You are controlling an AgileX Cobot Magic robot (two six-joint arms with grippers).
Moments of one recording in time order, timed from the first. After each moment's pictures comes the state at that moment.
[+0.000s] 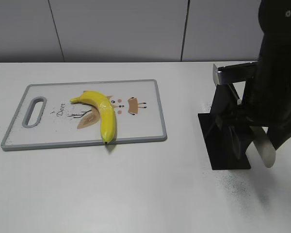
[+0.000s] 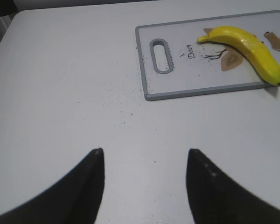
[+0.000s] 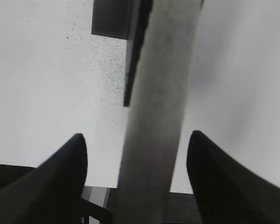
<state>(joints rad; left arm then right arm) 0.03 0.05 -0.50 -0.14 1.10 0.21 0.44 1.71 -1.14 0.04 1.16 0.31</state>
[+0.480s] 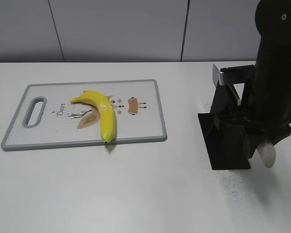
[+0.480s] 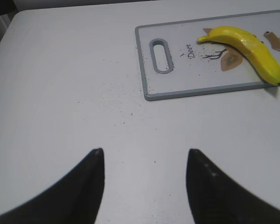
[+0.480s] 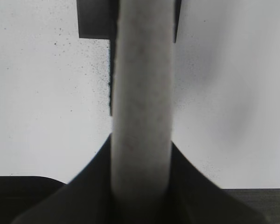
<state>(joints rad) 0.03 0.05 -0.50 -0.14 1.10 0.21 0.44 1.73 -1.14 0.03 1.16 0.40</state>
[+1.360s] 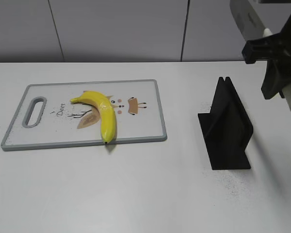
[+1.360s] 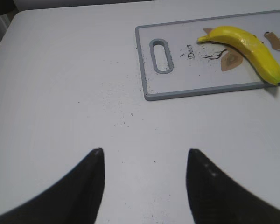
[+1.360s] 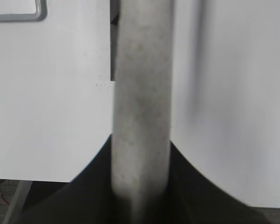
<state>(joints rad) 0.03 0.05 -0.50 -0.14 1.10 0.21 0.44 1.46 -1.27 0.00 1.22 0.41</state>
